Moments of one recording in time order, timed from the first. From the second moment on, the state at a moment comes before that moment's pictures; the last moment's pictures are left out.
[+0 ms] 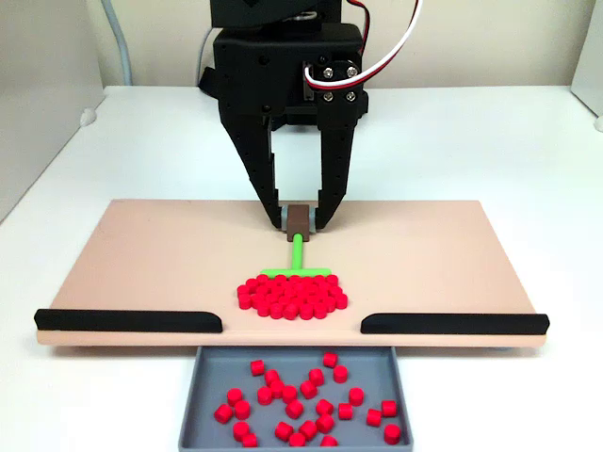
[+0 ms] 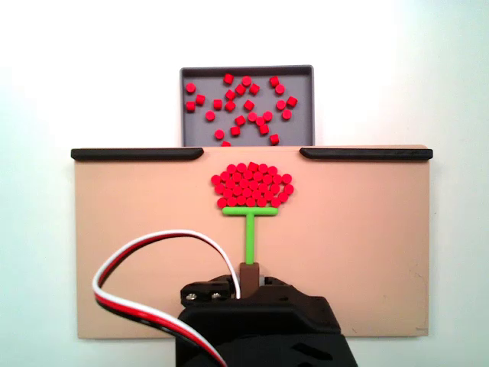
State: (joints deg) arm 1.5 88.0 109.6 64.3 -88.1
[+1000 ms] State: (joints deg) arm 0.8 86.6 107.5 64.3 -87.6
